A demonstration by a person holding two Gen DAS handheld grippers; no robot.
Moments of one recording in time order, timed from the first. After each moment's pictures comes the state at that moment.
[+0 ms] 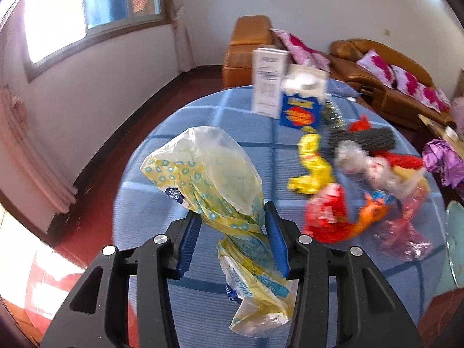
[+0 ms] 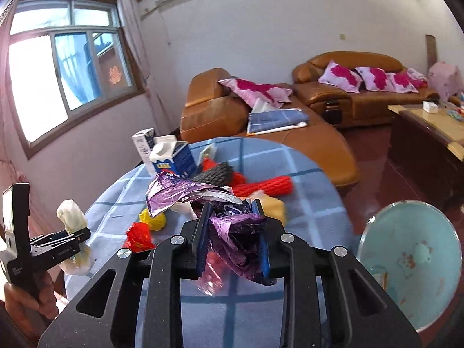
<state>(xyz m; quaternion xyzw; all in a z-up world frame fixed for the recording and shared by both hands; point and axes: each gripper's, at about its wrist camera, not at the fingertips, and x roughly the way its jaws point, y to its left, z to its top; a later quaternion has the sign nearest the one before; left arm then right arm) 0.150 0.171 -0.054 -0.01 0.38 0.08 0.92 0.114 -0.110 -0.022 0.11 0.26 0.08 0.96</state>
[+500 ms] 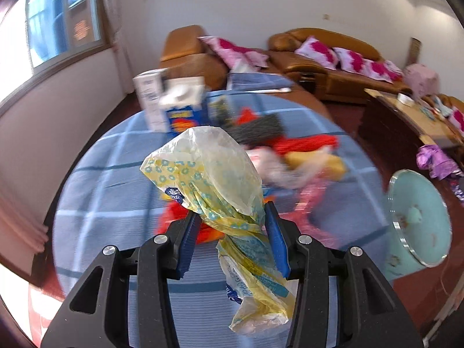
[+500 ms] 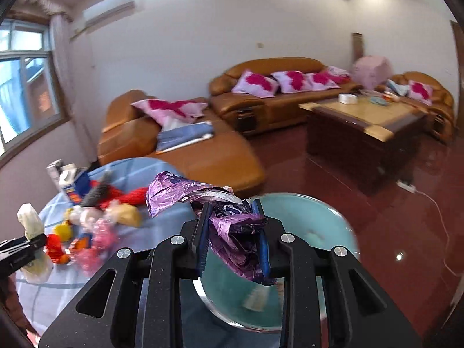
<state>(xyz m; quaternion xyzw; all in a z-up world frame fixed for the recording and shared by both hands) 0.142 0.036 -0.040 0.04 0.37 -0.05 0.93 0.055 -0.252 -0.035 0.12 0.24 -0.12 0.95</state>
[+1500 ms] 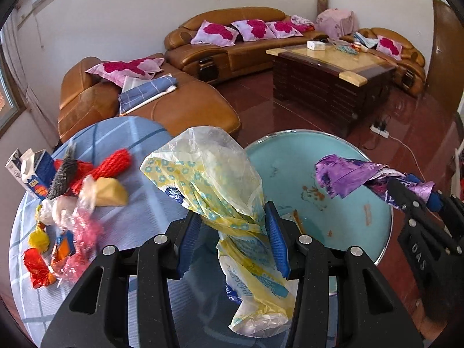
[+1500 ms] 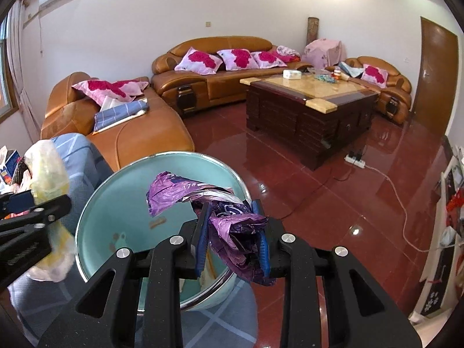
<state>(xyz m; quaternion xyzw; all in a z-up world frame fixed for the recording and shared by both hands) 0.125 -0.204 -0.076 0.17 0.37 -0.22 0.88 0.036 -0.325 -0.099 0.11 0.31 -0.24 0.92</state>
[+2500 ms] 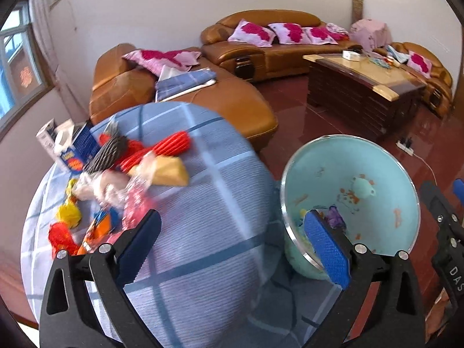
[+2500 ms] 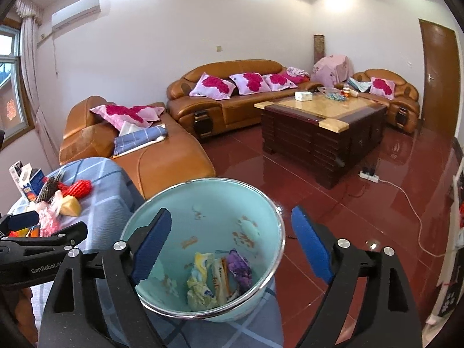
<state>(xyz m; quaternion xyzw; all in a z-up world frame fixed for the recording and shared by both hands) 0.134 -0.139 -0.061 0.13 0.38 -0.14 0.91 0.017 -0.295 -0.068 0.12 0.24 -0.21 0.94</state>
